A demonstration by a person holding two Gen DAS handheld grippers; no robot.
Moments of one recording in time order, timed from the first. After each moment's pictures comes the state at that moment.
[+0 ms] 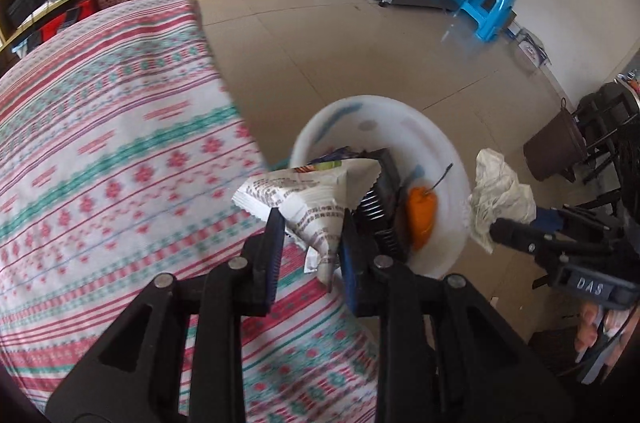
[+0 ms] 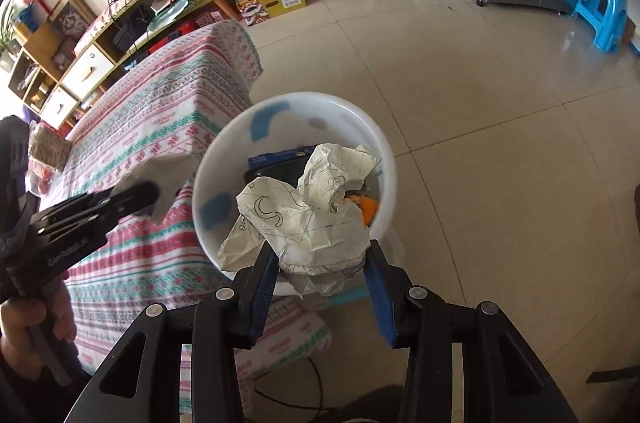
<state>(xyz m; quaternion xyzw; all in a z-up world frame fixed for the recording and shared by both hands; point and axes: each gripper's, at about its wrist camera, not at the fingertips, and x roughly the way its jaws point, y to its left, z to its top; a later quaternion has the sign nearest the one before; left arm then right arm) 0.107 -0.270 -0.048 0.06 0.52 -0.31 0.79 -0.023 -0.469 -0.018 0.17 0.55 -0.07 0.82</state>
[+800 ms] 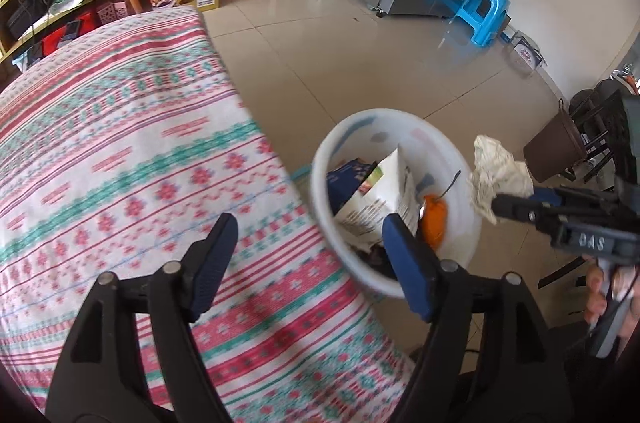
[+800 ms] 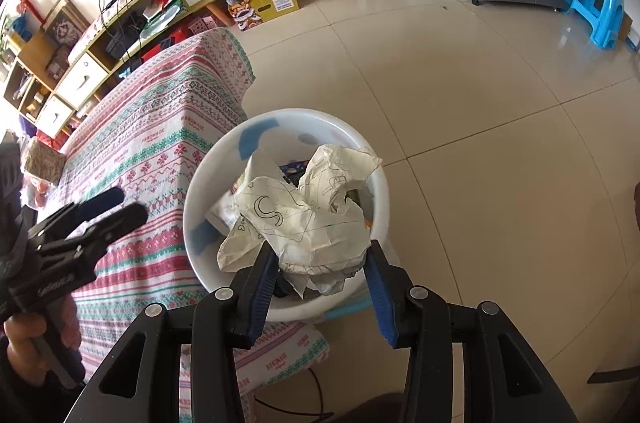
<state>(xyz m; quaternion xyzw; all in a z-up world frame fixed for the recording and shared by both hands) 0.115 -0.241 -0.040 0.06 0.50 -0.32 0.80 0.002 -0.469 -0.016 0.18 0.54 -0.07 0.82</state>
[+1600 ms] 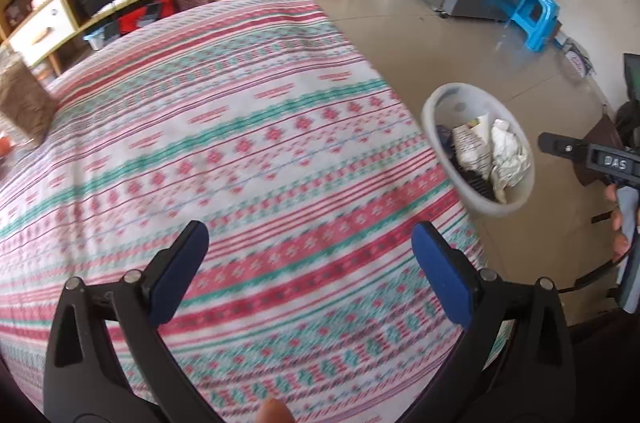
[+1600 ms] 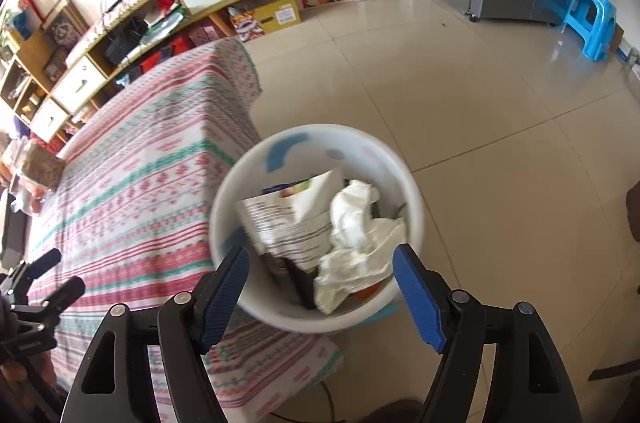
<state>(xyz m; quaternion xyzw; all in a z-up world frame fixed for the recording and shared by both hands) 0.085 -0.136 -0.025 0.09 0.50 -0.21 0.84 0.005 -0.426 0.002 0.16 0.52 -0.09 0.84</state>
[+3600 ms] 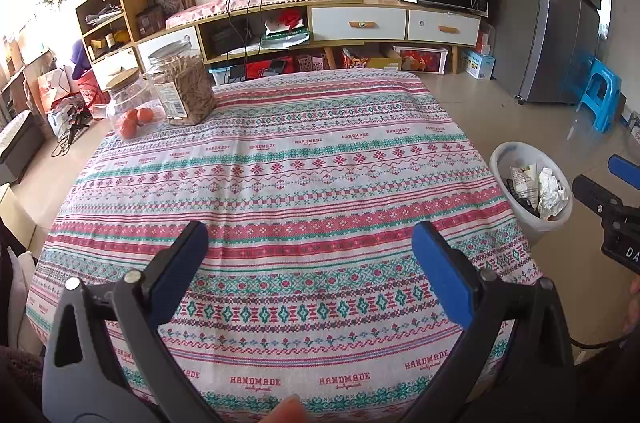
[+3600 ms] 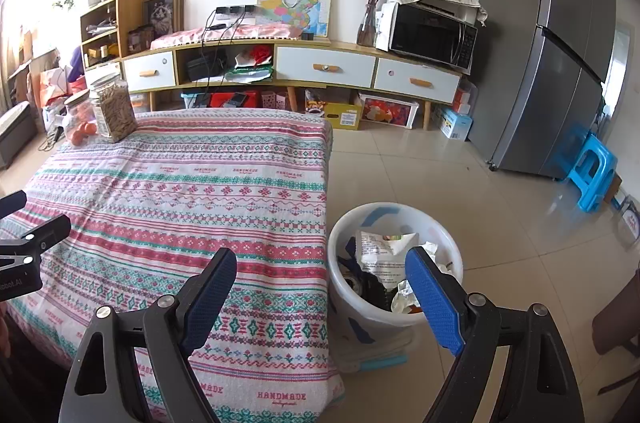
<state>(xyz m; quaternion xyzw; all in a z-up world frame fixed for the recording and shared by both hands) -0.024 -0.047 0.015 0.05 0.36 -0.04 0.93 -0.071 -0.269 0.051 -0.03 0.35 -0.06 0.93</state>
